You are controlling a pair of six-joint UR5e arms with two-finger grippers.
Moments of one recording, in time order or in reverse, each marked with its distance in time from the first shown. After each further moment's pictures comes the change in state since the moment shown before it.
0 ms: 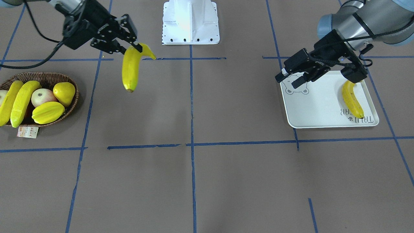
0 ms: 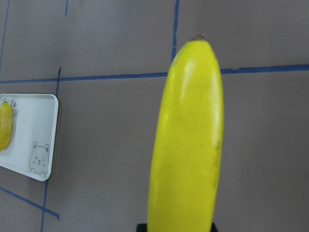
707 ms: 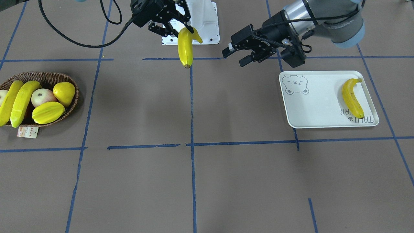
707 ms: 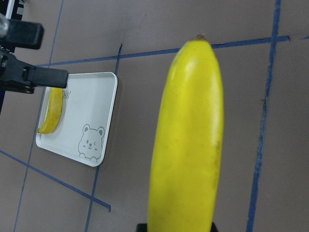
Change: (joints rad) left arm 0.182 -0.138 -0.013 -0.050 0.092 -0.186; right arm -0.232 0.136 -0.004 -0.004 -0.258 0.033
